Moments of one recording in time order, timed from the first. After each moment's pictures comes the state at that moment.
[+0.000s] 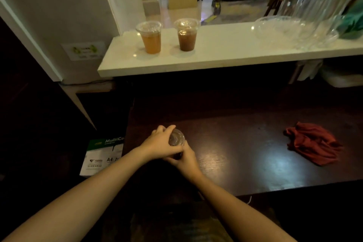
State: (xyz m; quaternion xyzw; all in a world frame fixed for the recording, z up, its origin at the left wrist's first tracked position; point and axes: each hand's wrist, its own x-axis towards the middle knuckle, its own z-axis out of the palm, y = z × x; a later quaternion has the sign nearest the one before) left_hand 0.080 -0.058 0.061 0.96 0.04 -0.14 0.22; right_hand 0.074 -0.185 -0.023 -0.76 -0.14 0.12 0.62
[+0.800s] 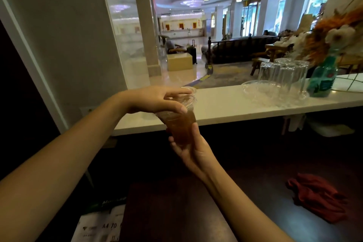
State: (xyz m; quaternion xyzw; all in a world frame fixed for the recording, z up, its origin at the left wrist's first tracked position) left_hand 0.111 -0.056 0.360 0.93 -0.18 -0.13 0.30; right_hand 0.110 -0.190 0.200 -0.27 -0.18 0.24 0.91
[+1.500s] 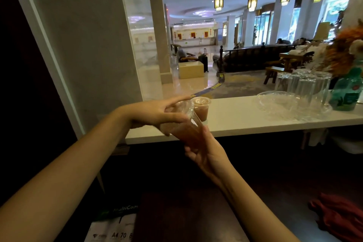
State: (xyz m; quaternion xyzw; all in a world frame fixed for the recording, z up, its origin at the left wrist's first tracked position) left_hand 0.104 -0.018 0.356 0.89 -0.13 -0.15 0.41; right_hand 0.127 -0.183 0.214 -0.38 -0.20 0.22 0.88
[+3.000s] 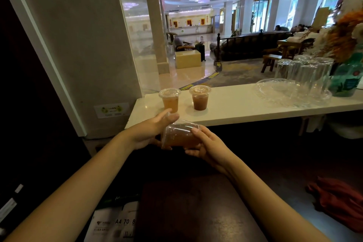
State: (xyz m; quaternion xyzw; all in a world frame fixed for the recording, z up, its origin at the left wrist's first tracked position) left_hand 0.105 -0.004 0.272 0.78 0.02 -0.15 0.60; right_hand 0.146 -0.186 0.189 -0.50 -0.19 0.26 0.81
